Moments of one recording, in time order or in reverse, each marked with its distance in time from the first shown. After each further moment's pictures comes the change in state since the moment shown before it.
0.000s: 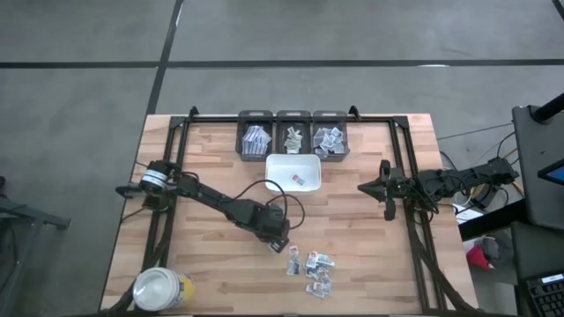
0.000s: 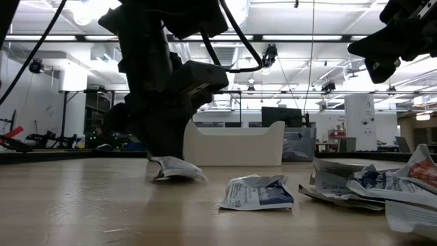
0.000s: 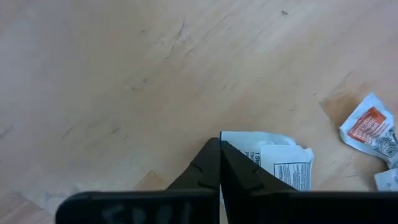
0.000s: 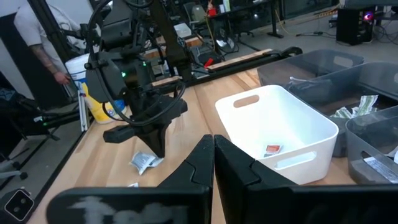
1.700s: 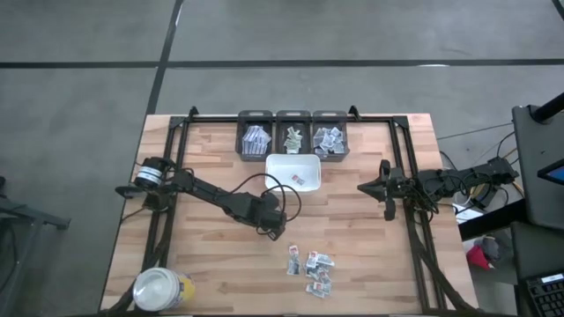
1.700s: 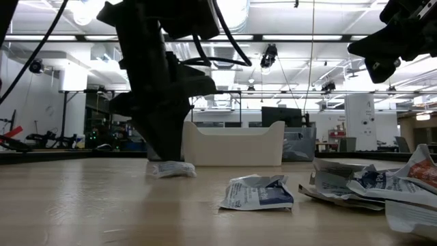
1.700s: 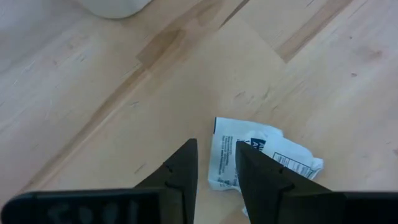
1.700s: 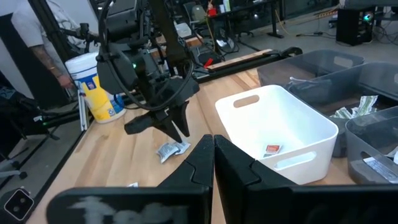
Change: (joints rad) left arm 0.028 -0.075 -0.006 -0.104 -0.189 0.066; right arm 0.000 0.000 0.000 0.000 0.000 -0.002
